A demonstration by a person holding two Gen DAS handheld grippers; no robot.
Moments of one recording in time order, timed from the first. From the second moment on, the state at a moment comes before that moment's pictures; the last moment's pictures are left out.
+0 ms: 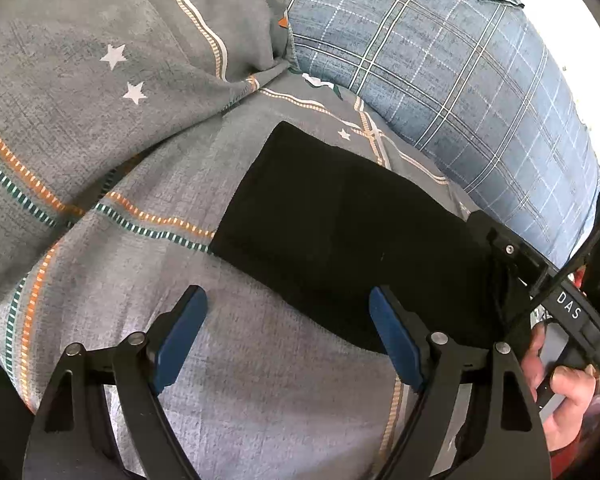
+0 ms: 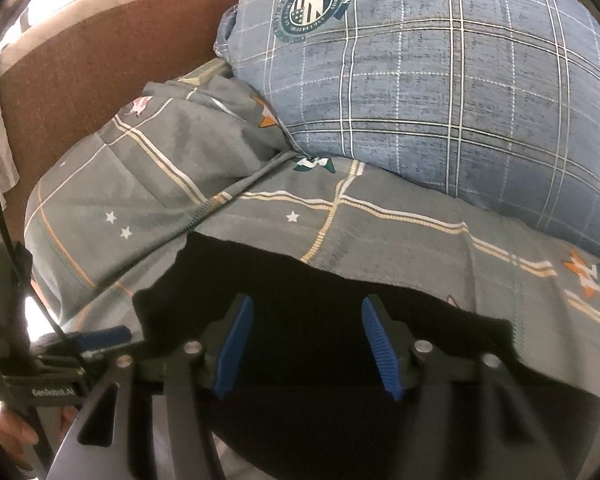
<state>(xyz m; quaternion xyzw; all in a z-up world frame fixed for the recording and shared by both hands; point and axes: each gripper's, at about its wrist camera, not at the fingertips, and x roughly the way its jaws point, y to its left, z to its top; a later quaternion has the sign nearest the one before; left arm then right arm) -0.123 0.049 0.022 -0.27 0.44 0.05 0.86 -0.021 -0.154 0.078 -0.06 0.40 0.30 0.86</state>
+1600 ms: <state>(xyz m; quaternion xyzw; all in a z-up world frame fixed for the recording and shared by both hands) -0.121 0.022 0.100 -0.30 0.29 -0.16 0.89 0.012 -0.139 0.130 0.00 0.38 0.45 0.81</state>
